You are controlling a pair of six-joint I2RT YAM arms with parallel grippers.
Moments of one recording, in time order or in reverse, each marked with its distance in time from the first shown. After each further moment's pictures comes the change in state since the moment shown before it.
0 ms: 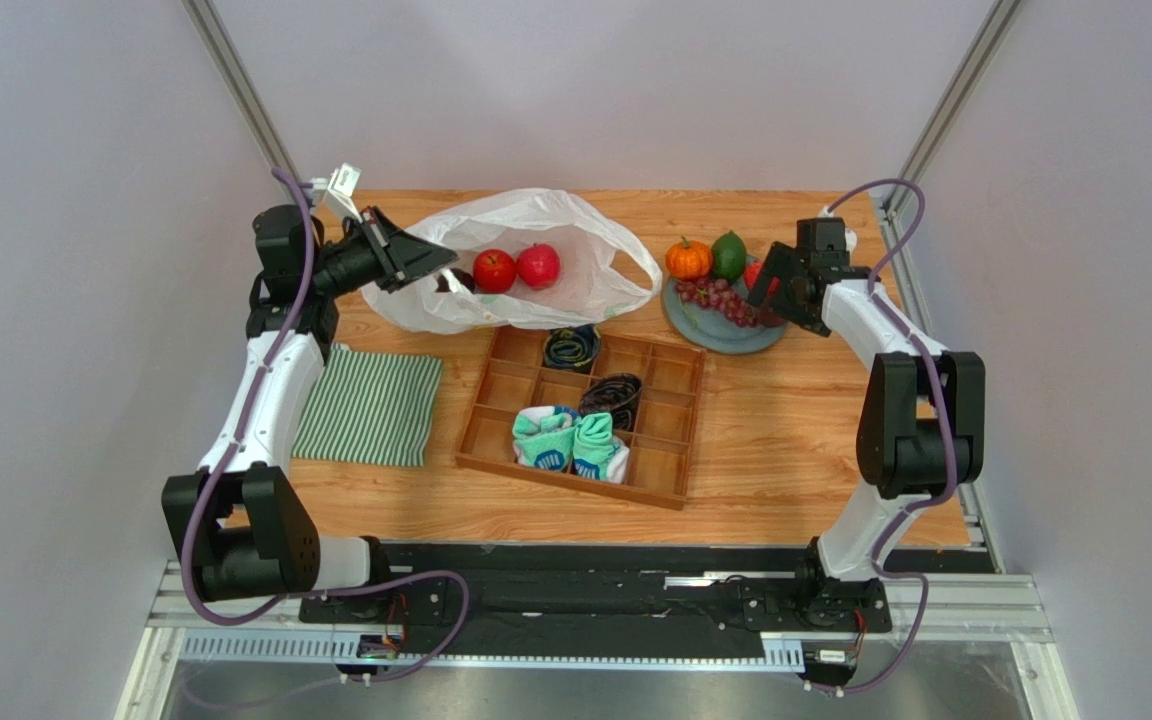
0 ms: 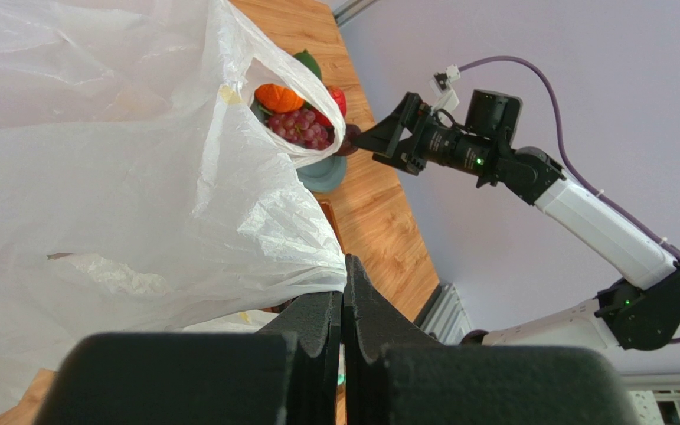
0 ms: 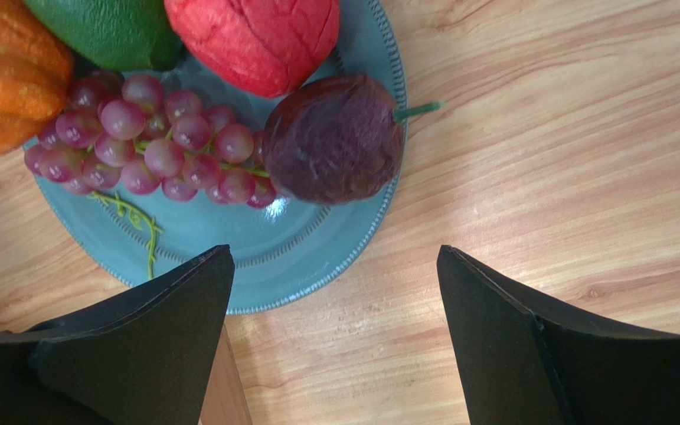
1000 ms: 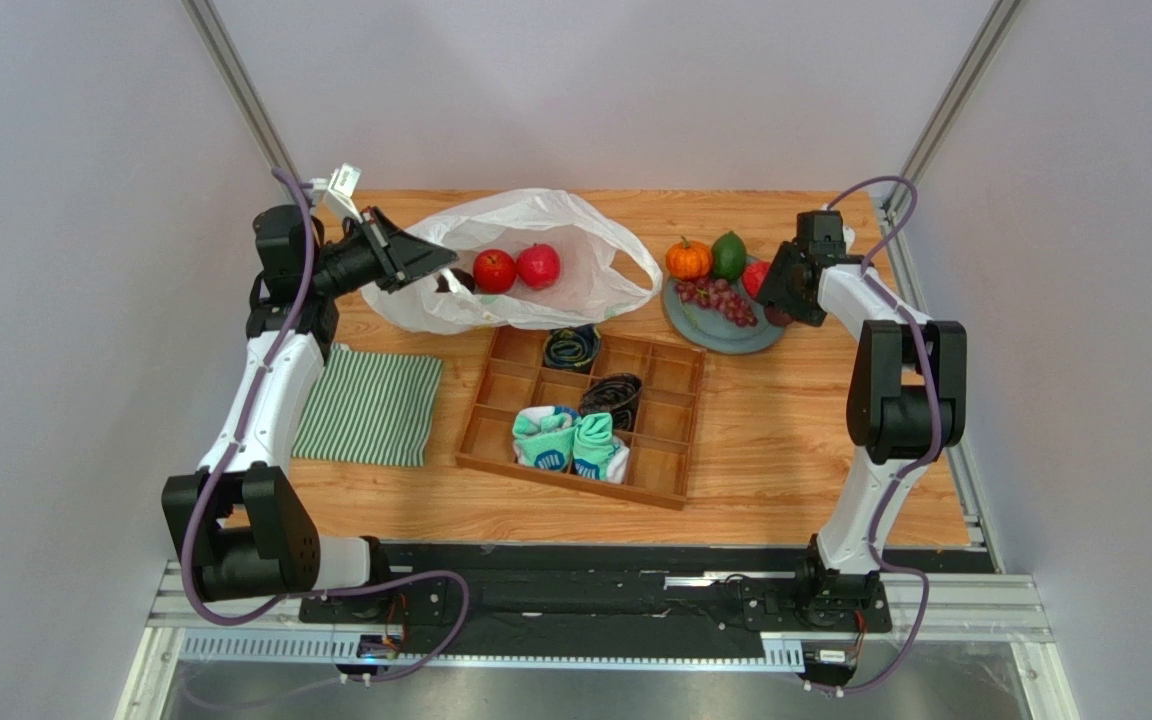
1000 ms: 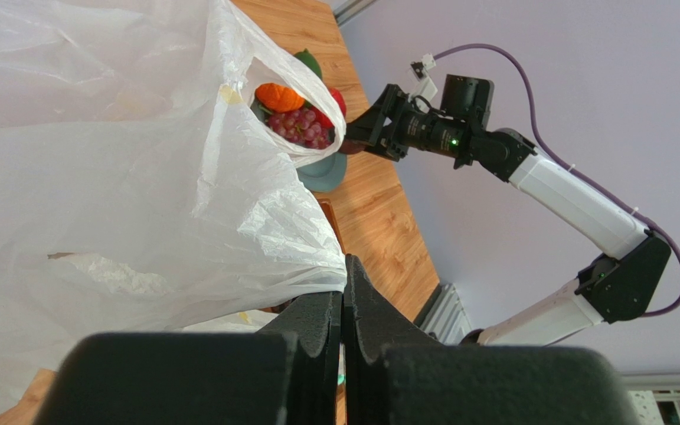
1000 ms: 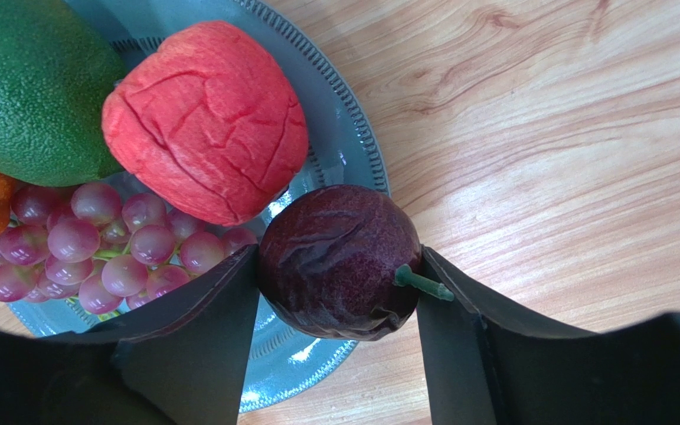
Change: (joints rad) left arm 0.000 0.000 0.000 -0.003 0.000 0.001; right arm -0.039 0.183 0.136 0.005 0.004 -0.006
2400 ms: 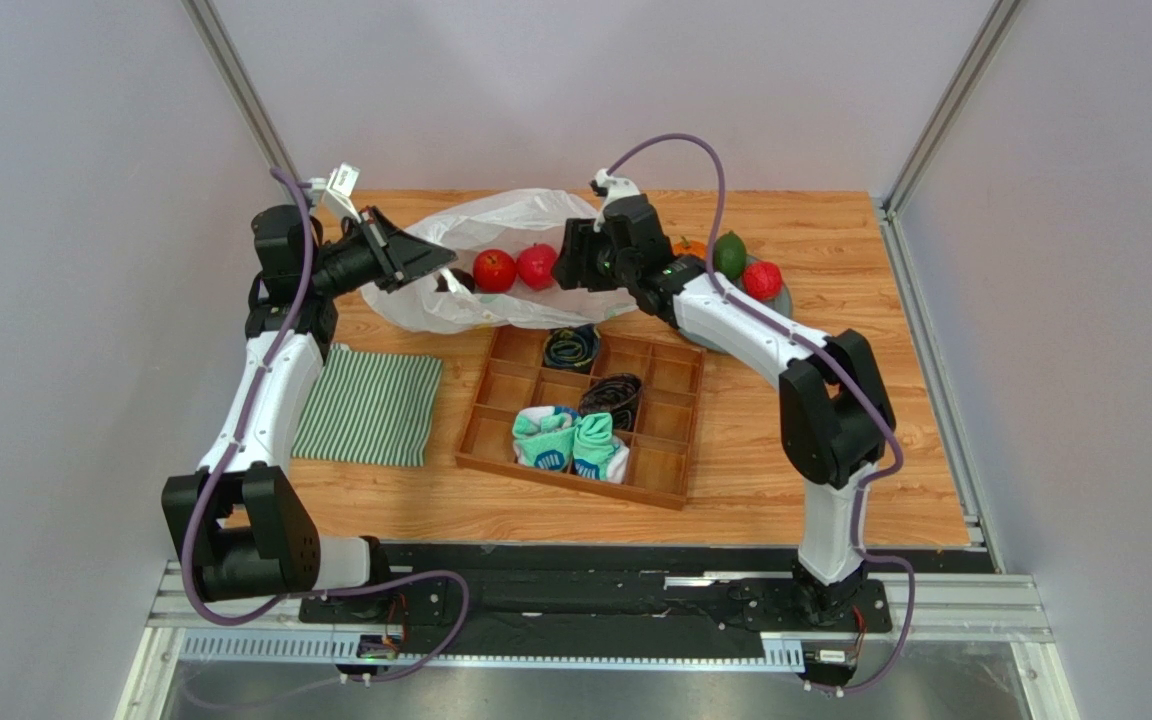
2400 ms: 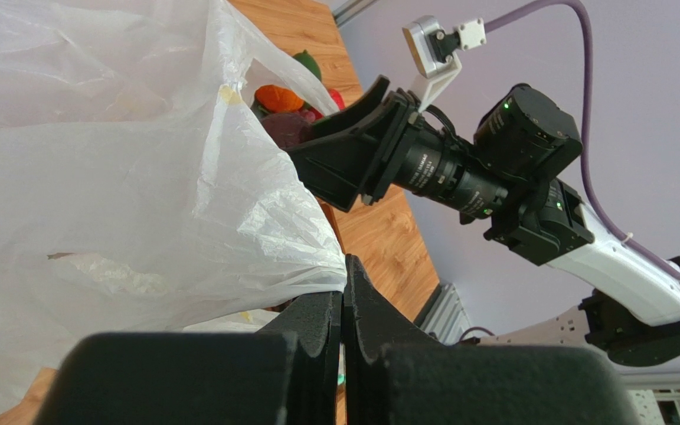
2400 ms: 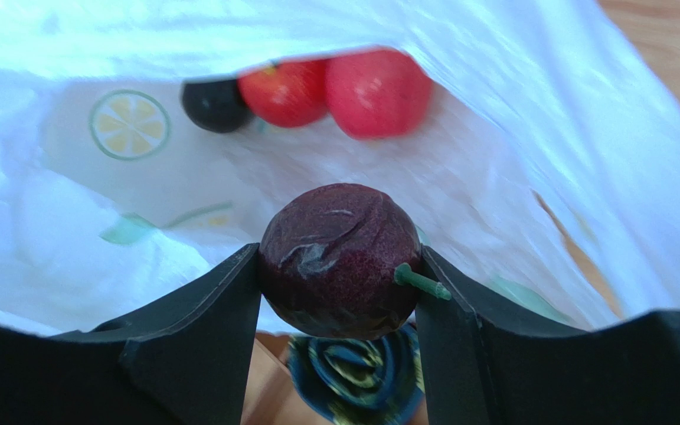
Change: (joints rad) left arm 0.004 0.000 0.000 0.005 0.005 -0.001; right arm 0.602 -0.030 0.142 0.270 -0.150 -0.011
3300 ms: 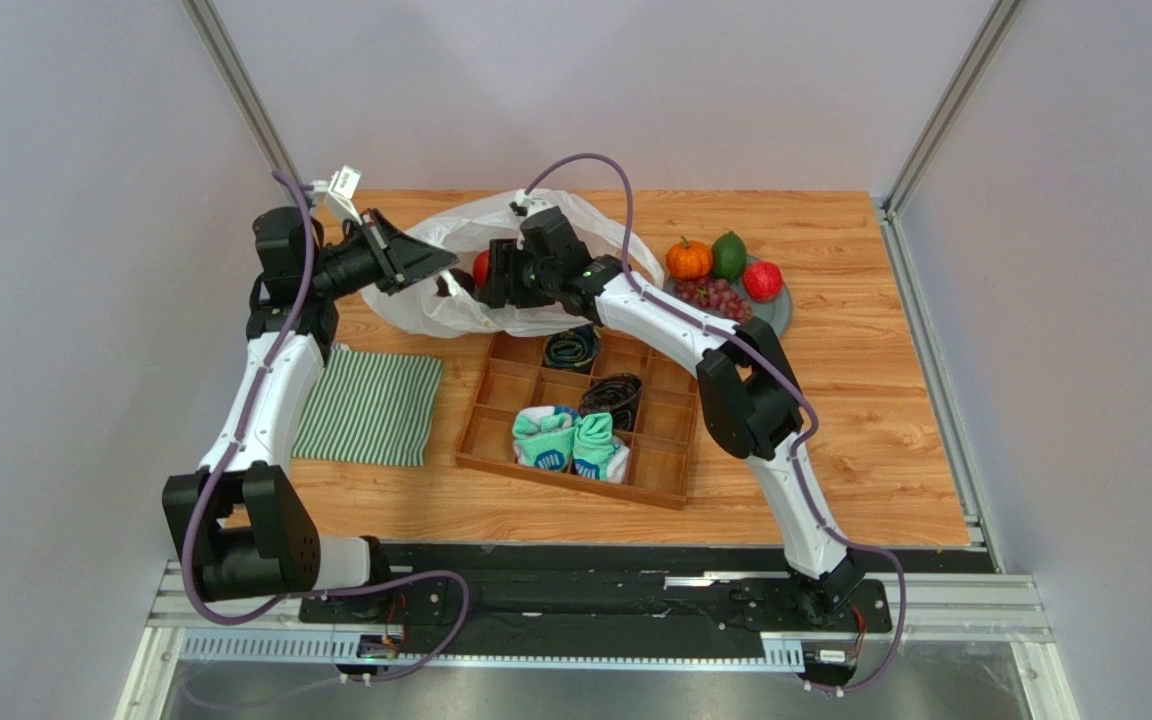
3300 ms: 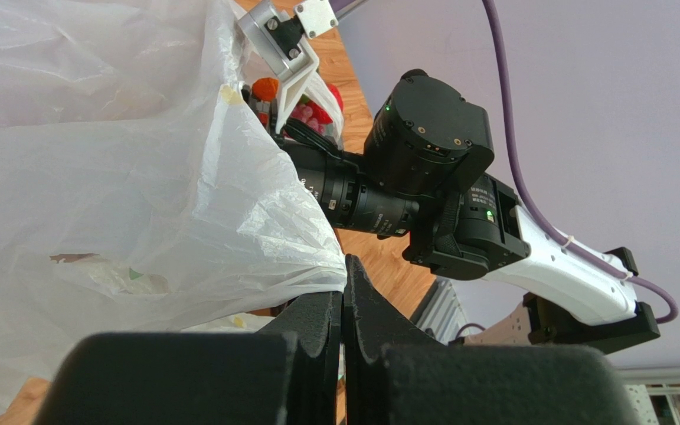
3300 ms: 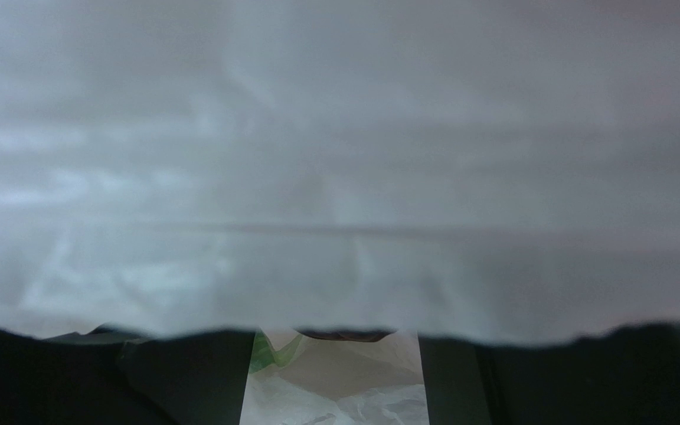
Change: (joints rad) left arm 0.000 0.000 -0.011 0.005 0.011 -0.005; right arm 0.145 0.393 0.452 -0.120 -0.072 0.116
